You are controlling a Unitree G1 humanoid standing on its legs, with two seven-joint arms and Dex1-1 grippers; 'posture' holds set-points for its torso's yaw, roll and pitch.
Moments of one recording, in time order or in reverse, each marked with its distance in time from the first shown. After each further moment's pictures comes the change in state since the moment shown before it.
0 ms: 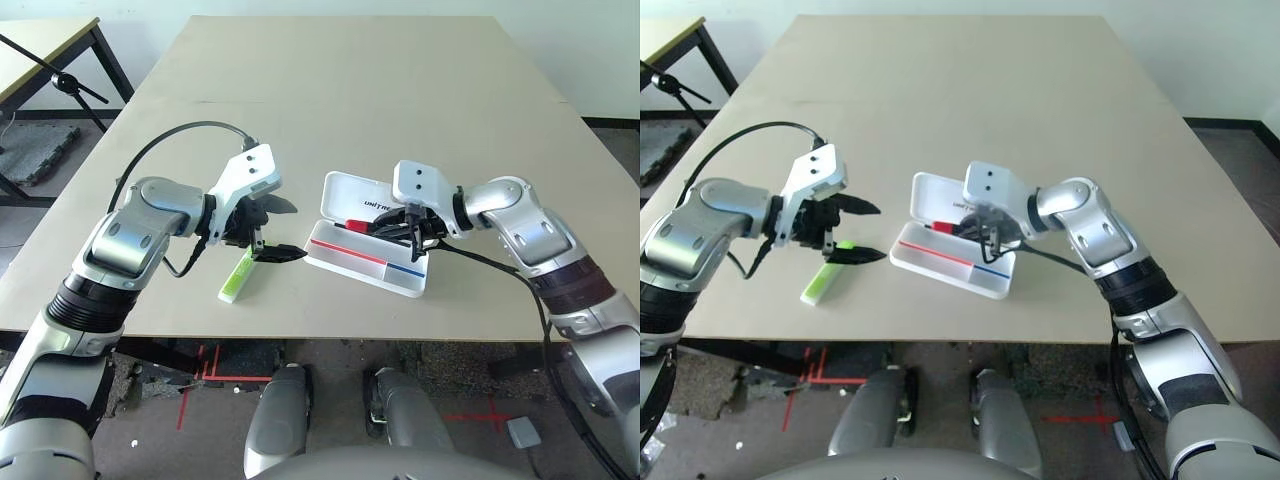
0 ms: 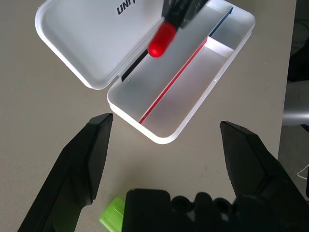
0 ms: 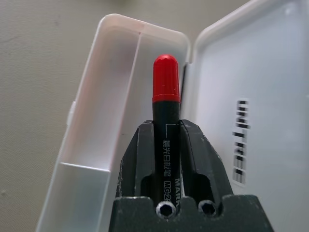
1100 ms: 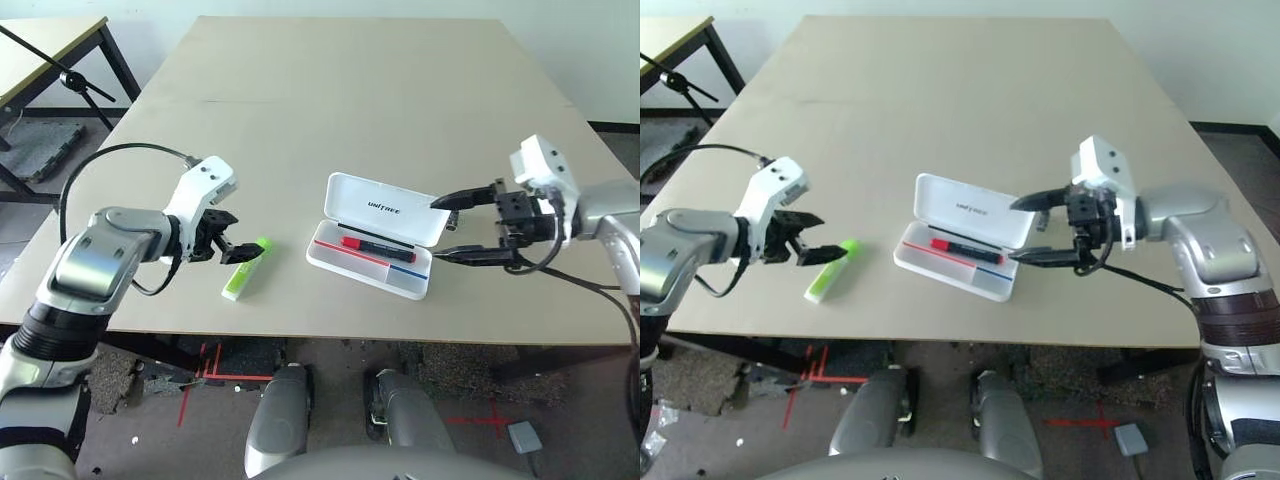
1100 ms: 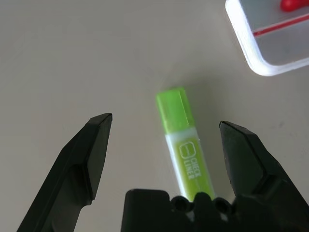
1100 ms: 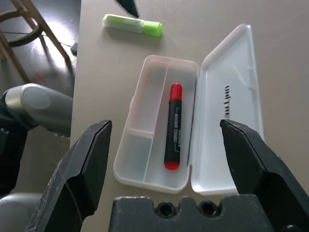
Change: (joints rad) left arm 0.208 0.003 0.168 -0.195 0.000 0.495 0.424; right arm 0.204 -0.300 -0.389 -0.065 0.408 -0.080 0.296
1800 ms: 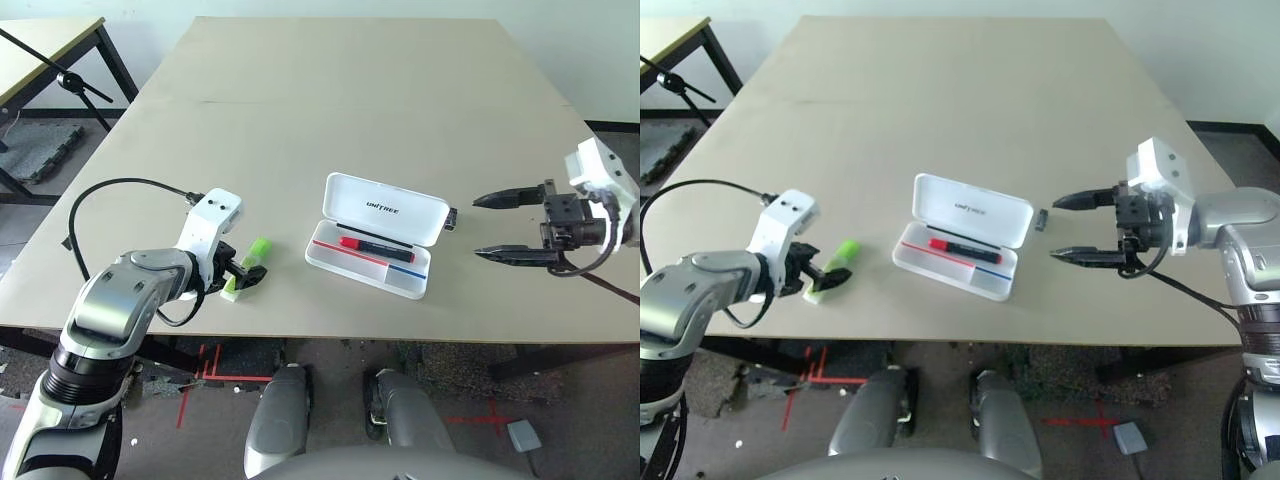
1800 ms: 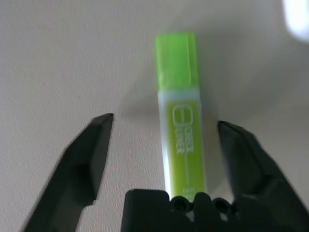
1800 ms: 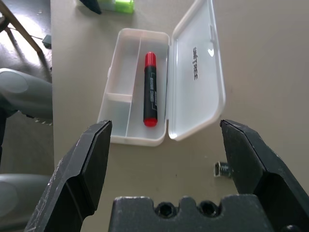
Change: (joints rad) left arm 0.102 -0.076 0.012 -0.107 -0.029 0.214 0.208; right arm 0.067 -0.082 -0.080 0.138 -0.001 -0.125 0.028
